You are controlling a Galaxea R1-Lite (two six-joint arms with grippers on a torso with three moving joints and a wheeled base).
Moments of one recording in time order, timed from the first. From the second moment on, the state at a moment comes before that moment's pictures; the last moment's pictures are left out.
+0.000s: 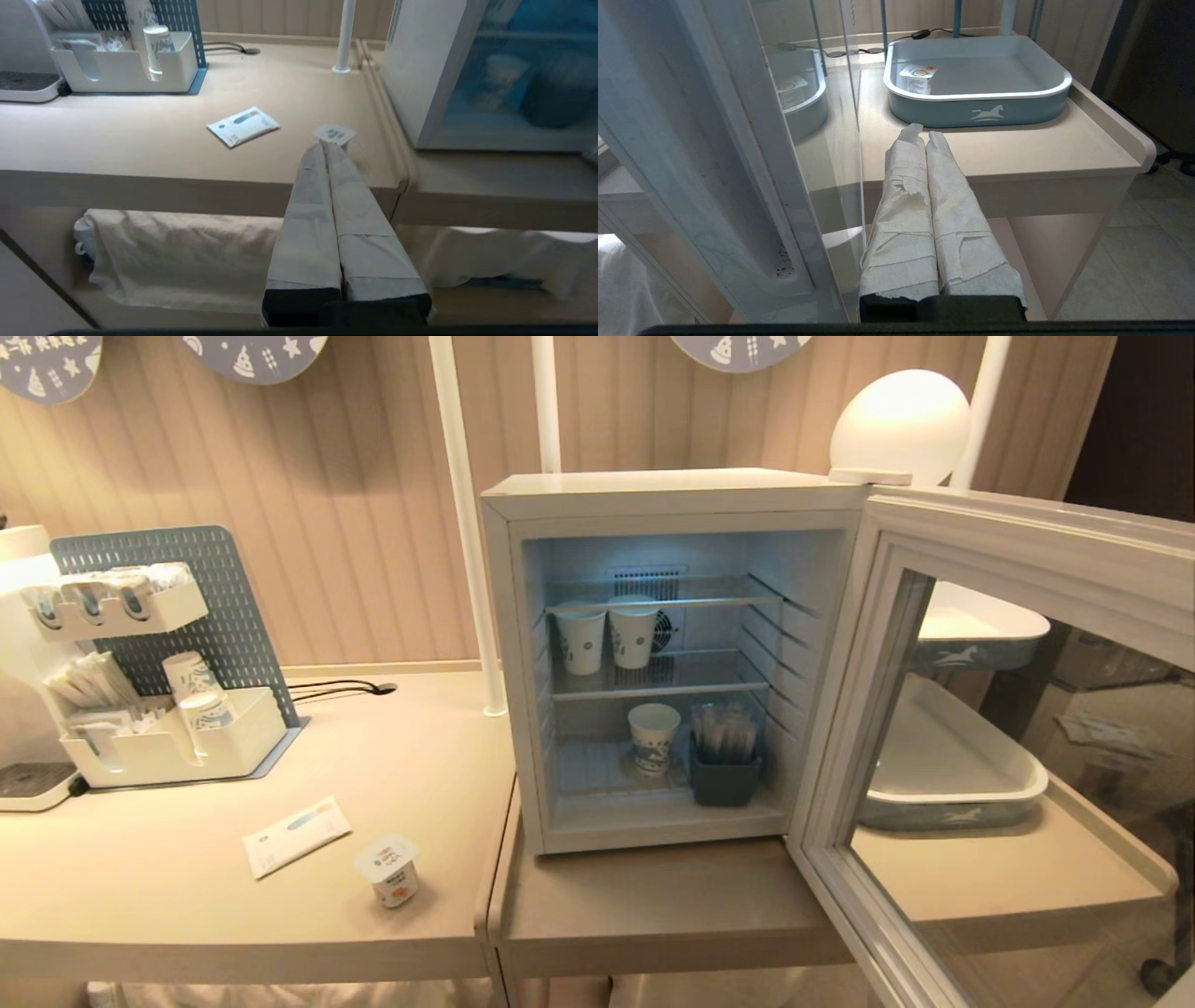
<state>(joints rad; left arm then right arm) 0.01 0.06 -0.50 0.49 0.04 -0.04 0.01 0.00 0.00 0.00 0.00 -0.01</state>
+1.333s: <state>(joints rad) 0.00 0.00 0.00 0.02 -0.02 0.07 0.01 0.00 0.00 0.01 0.00 -0.01</state>
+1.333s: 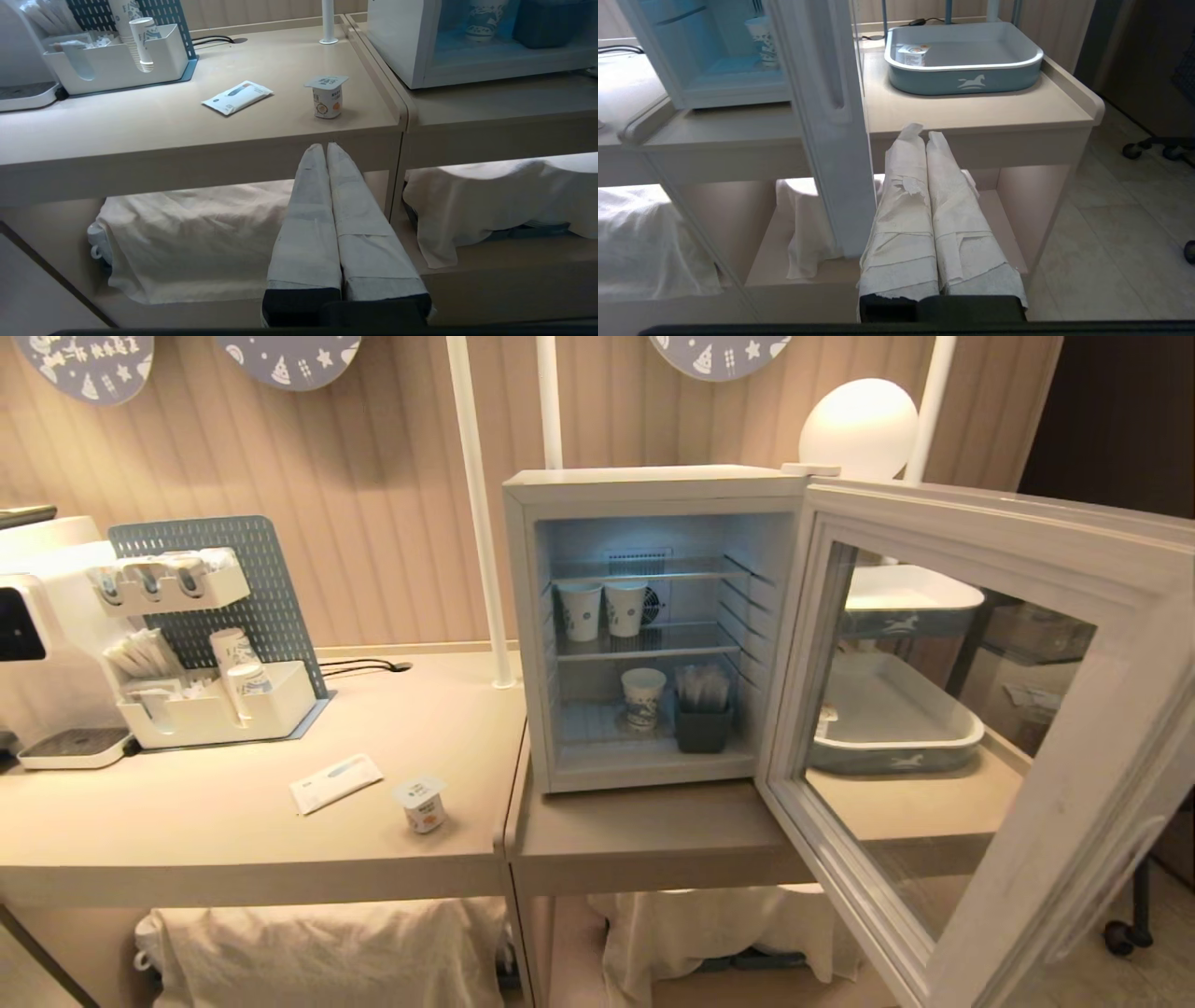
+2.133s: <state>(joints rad) 0.00 0.00 0.00 0.01 -0.02 0.08 0.01 0.00 0.00 0.01 0.00 -0.01</state>
